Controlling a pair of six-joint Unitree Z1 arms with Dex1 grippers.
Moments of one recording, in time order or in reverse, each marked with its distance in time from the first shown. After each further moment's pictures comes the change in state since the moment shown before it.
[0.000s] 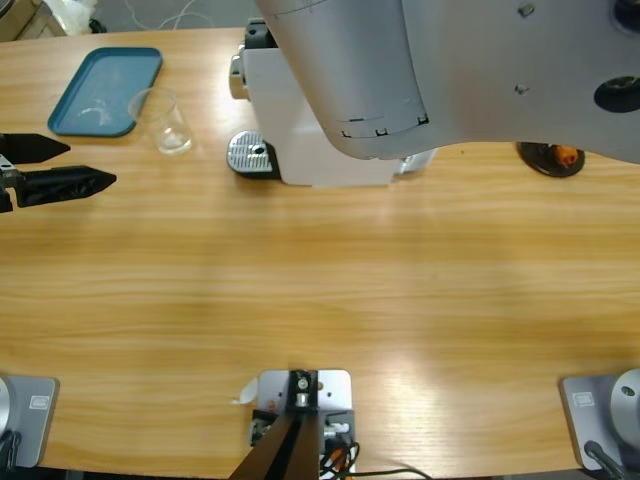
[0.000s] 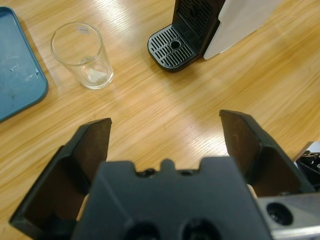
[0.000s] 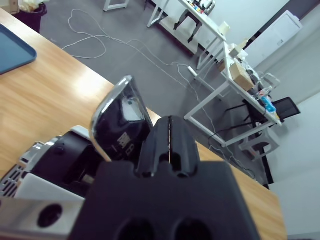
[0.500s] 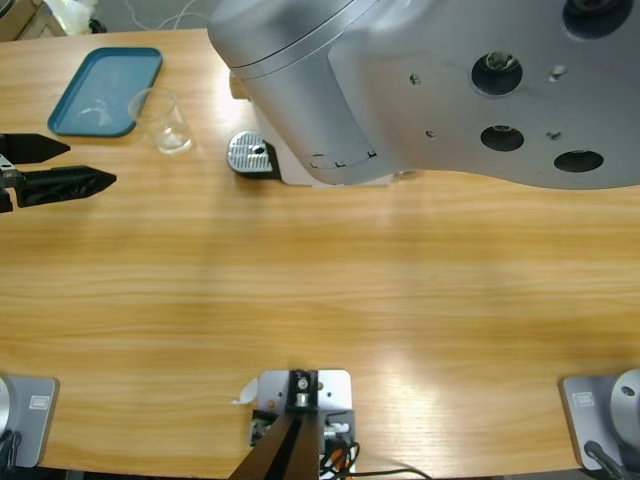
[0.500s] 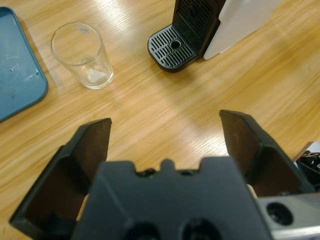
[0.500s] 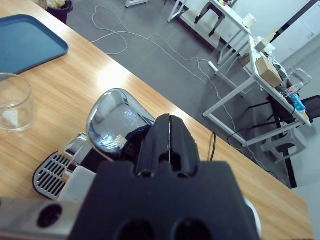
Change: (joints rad) arm 0 0.000 0.000 0.000 0.000 0.000 0.000; arm 1 0.009 0.049 -0.015 0.028 0.076 0.083
